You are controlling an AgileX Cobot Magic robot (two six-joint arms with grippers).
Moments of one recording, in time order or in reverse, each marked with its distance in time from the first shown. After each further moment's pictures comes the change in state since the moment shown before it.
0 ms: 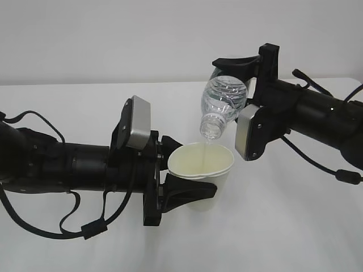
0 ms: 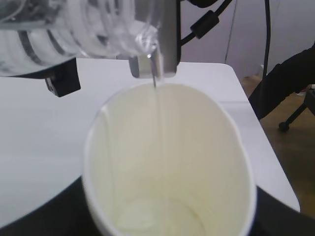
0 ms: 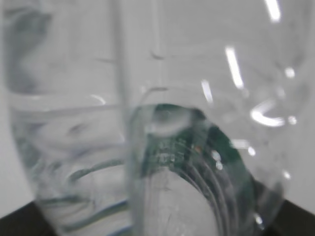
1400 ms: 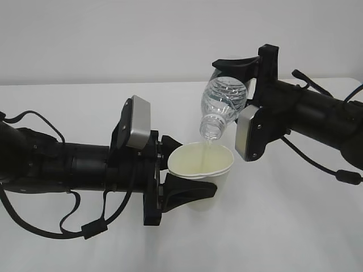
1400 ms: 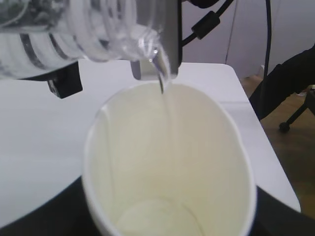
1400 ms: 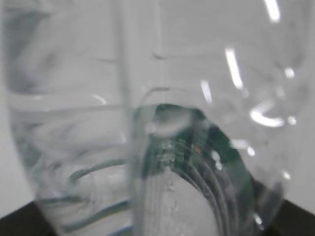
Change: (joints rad) left arm 0.000 0.000 0.000 -0.004 0.000 0.000; right arm 0.000 0.000 0.000 -0.004 0.007 0.002
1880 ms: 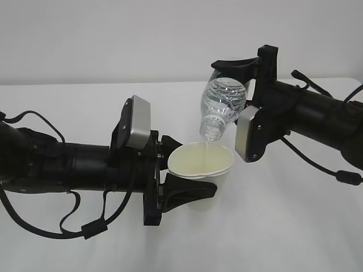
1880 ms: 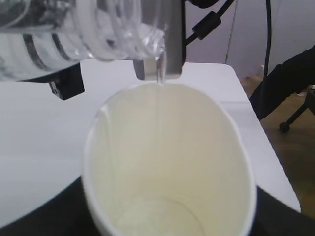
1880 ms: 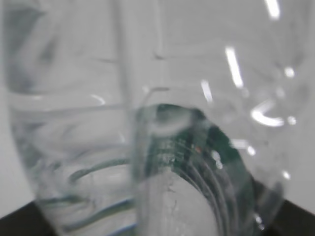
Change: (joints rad) left arm 0.000 0.000 0.000 0.000 0.000 0.000; right arm 0.000 0.000 0.000 -0.013 0.000 0.016
